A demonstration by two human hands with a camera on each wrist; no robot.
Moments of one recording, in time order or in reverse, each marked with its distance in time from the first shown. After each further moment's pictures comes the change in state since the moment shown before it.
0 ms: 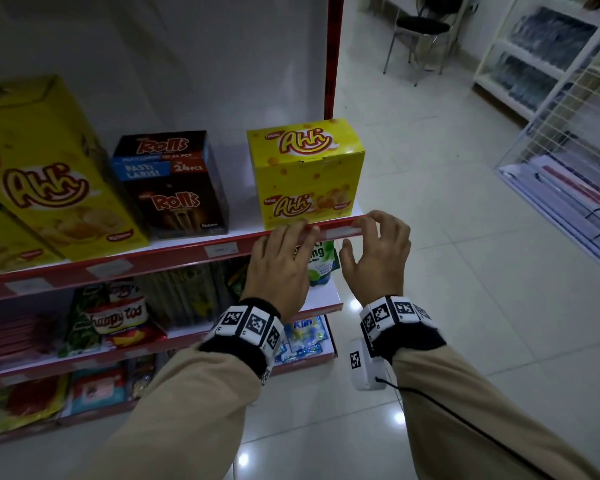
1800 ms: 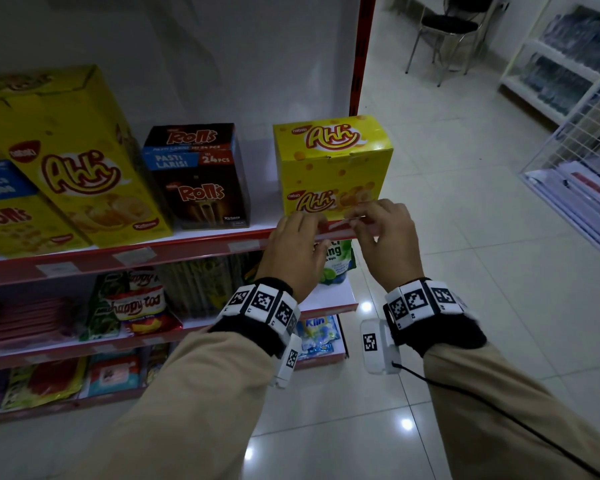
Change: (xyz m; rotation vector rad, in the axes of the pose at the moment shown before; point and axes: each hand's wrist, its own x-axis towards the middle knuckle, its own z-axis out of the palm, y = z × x) left_hand 0.016 -0.013 -0.019 -0.512 -0.044 -0.164; right_hand 0.030 -0.023 -0.018 0.286 -0.244 -0.050
